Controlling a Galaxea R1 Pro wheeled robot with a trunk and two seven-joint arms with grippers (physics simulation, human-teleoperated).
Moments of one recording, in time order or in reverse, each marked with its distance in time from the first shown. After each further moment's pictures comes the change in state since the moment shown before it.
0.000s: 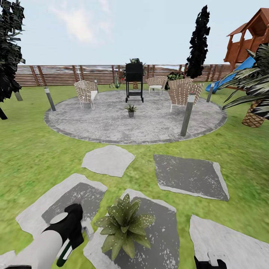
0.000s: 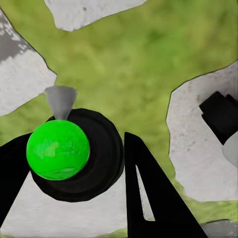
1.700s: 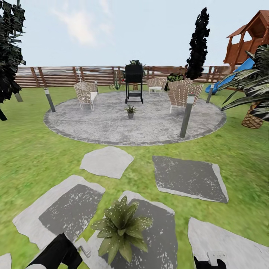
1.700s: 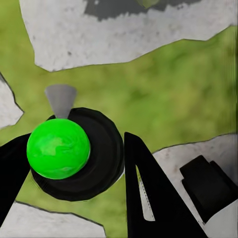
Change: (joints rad) left arm 0.191 0.016 0.222 0.024 0.315 -0.232 0.369; right arm 0.000 0.002 0.001 0.000 0.001 -0.001 0.002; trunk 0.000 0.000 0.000
